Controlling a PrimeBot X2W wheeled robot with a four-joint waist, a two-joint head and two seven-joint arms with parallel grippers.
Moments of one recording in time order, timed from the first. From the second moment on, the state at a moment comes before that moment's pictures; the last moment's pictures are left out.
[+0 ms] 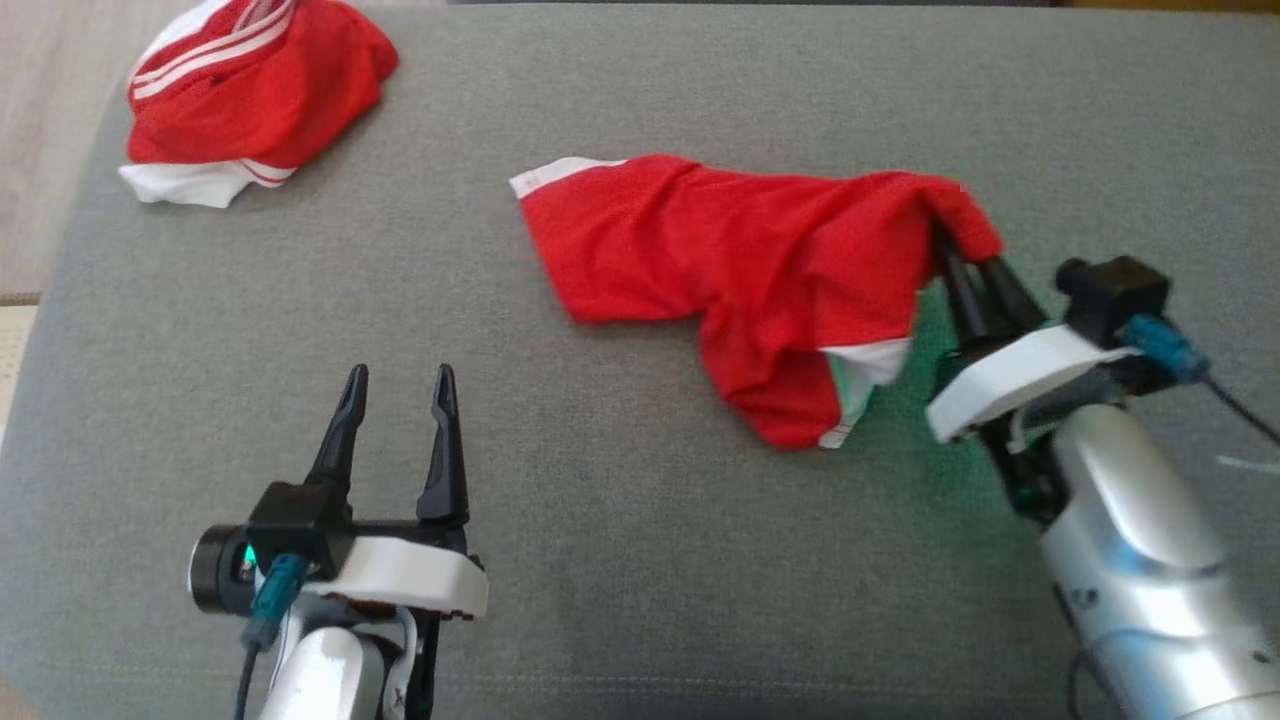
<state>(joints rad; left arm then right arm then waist) -0.05 0.05 -0.25 0.09 -0.15 0.14 -0.25 -0.52 -0.15 0.31 0.63 0.35 0.13 -0.22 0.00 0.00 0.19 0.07</state>
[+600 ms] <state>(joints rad) -0.07 0.05 -0.27 0.10 -0.15 0.13 -0.25 -0.60 -0.21 0.03 0.83 0.06 0.13 -0.17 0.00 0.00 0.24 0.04</state>
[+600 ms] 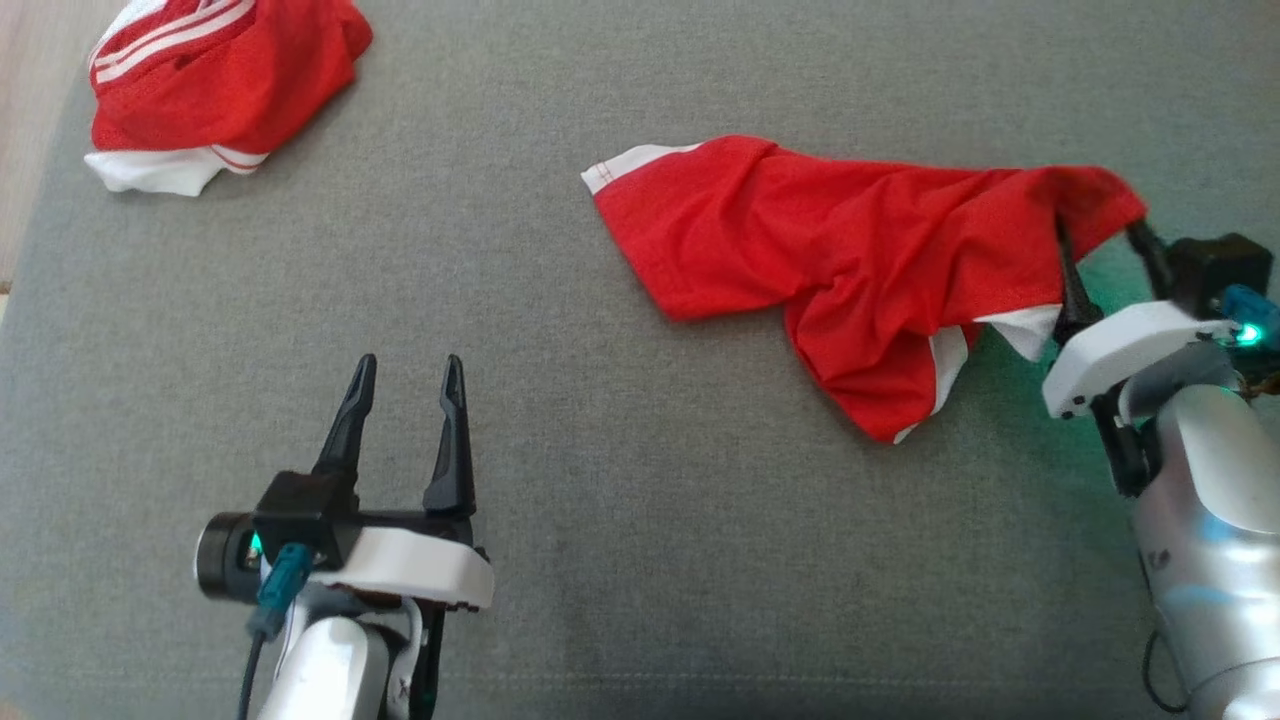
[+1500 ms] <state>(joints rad) -0.07 0.05 -0.25 0.09 -0.14 0.12 -0.25 -0.21 -0.12 0.30 0.39 0.07 0.13 -0.04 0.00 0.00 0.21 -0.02</state>
